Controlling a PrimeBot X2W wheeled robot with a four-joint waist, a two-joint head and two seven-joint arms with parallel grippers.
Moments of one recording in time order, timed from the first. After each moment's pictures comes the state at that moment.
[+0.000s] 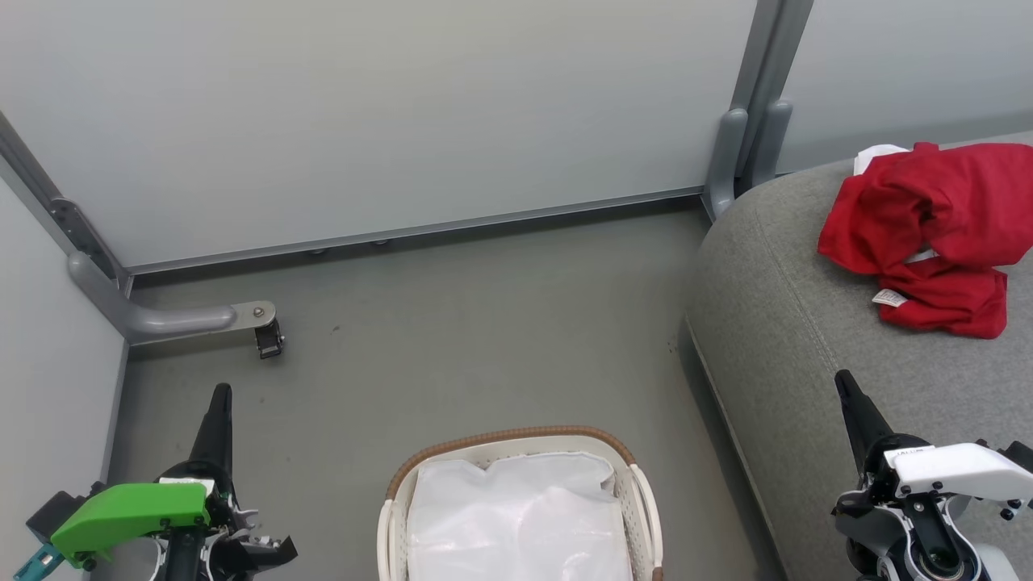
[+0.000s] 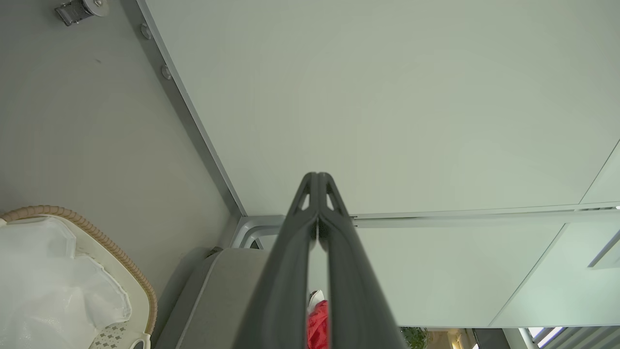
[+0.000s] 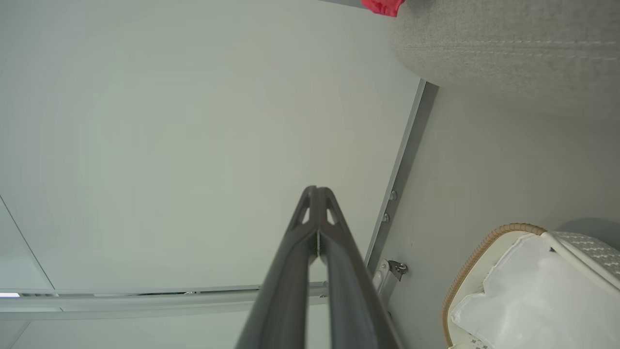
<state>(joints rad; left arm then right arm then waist) -0.09 0.05 0.10 0.25 -1.52 -0.12 0.09 -0.10 -0.05 -0.10 0.25 1.51 0.13 0.09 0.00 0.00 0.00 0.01</state>
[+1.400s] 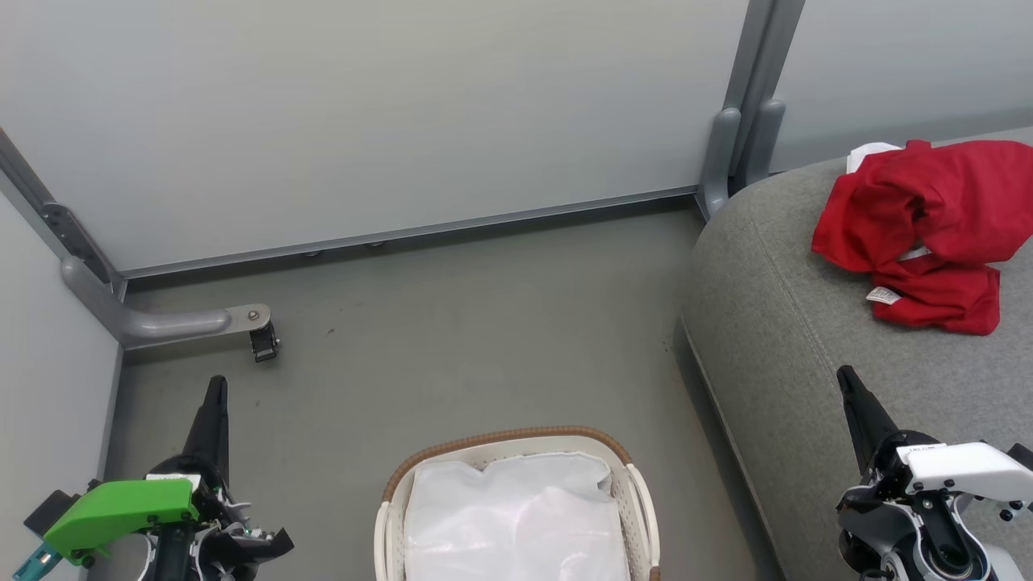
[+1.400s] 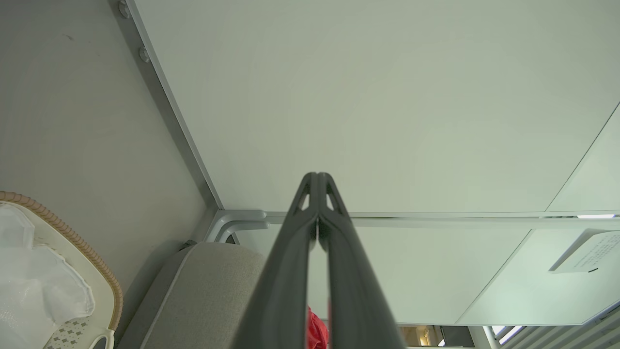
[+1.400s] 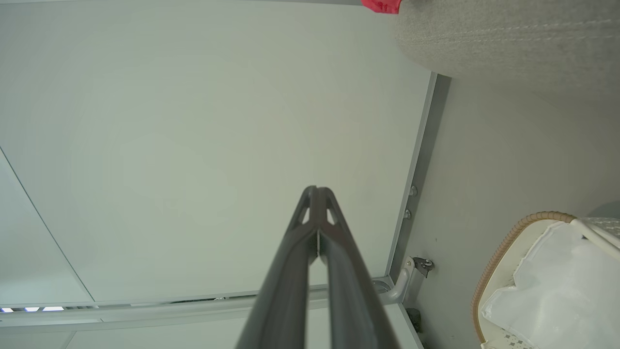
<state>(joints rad) -0.10 0.05 0.11 0.25 -1.61 -0.13 0.11 -0.10 -0.05 -0.11 0.25 1.61 0.13 0.12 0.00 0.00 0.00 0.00</state>
